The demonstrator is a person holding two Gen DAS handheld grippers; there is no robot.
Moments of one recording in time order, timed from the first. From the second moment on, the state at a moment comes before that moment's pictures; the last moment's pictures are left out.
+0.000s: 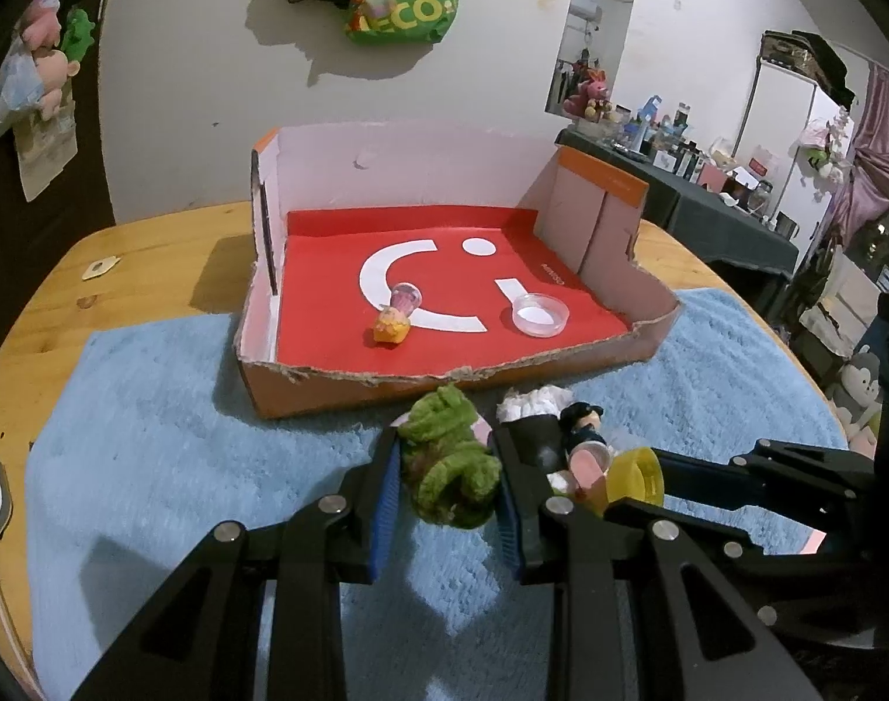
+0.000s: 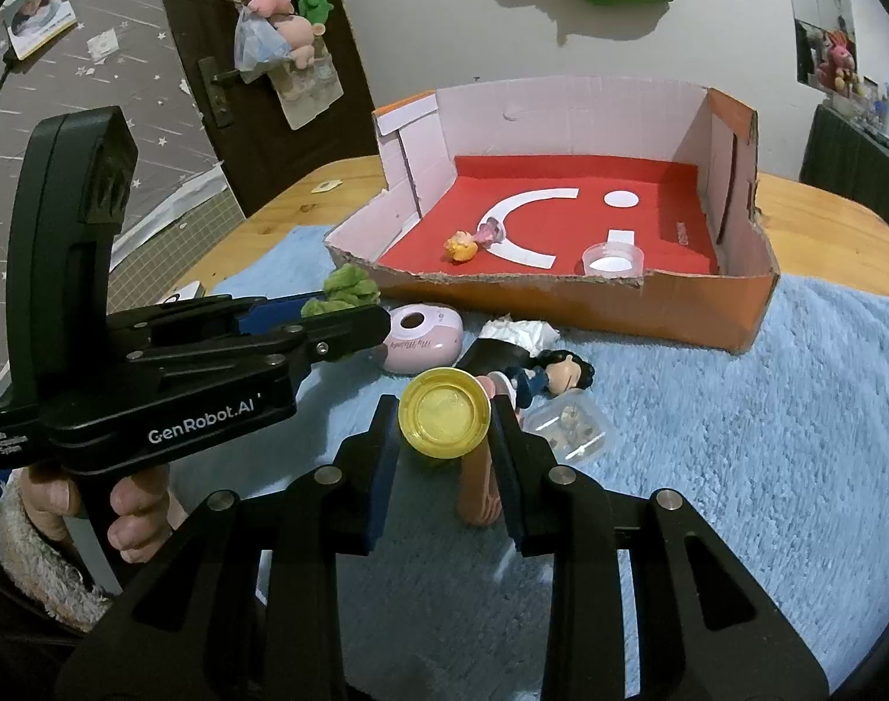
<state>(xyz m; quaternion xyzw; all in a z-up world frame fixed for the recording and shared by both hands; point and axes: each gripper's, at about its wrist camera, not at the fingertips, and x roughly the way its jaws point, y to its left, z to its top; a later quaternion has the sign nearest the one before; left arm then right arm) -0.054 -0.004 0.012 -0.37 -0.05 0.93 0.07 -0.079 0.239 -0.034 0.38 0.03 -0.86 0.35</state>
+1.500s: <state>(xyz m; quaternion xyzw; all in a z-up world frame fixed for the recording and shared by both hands) -0.099 -0.001 0.051 -0.33 -0.04 0.94 0.07 -0.128 0.240 -0.009 0.35 0.03 -0.87 0.34</state>
